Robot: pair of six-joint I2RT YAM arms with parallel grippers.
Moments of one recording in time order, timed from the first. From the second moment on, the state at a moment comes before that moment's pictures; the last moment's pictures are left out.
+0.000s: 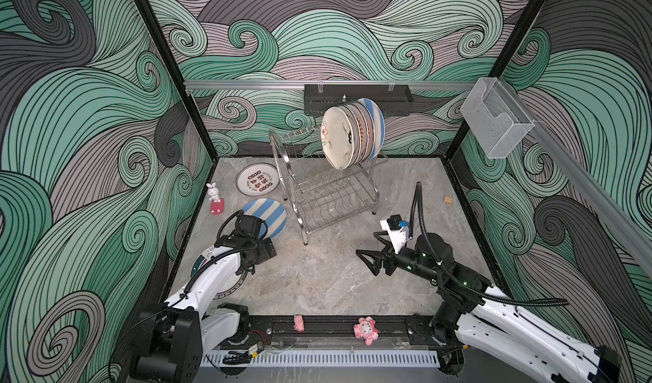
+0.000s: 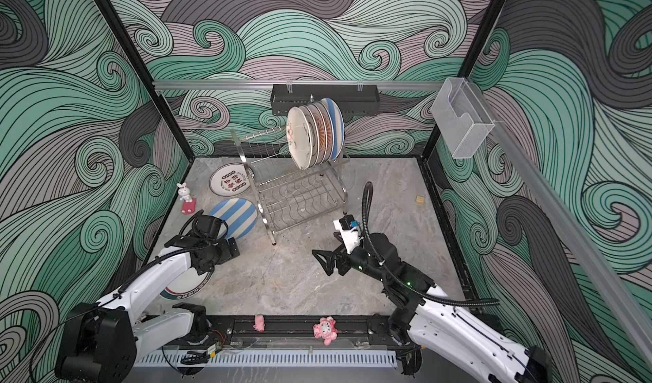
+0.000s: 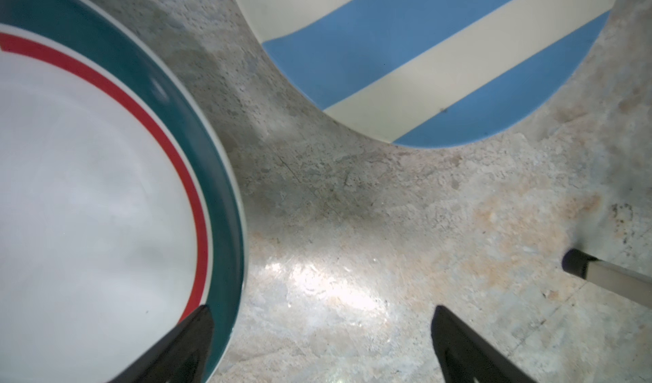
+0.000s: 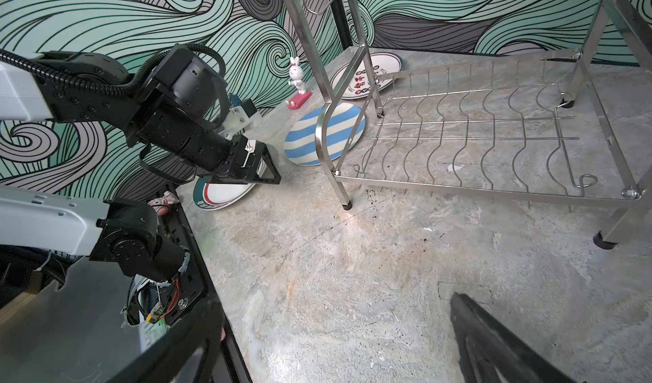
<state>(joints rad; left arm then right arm) -0.16 1.11 0.59 -0.74 -0.06 -0.64 0.81 0.67 0.54 -0.21 -0.16 0.28</state>
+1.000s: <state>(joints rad) -0.18 0.99 0.48 -0.67 0.21 -0.68 0.81 0.79 0.52 -0.20 -0.18 0.31</state>
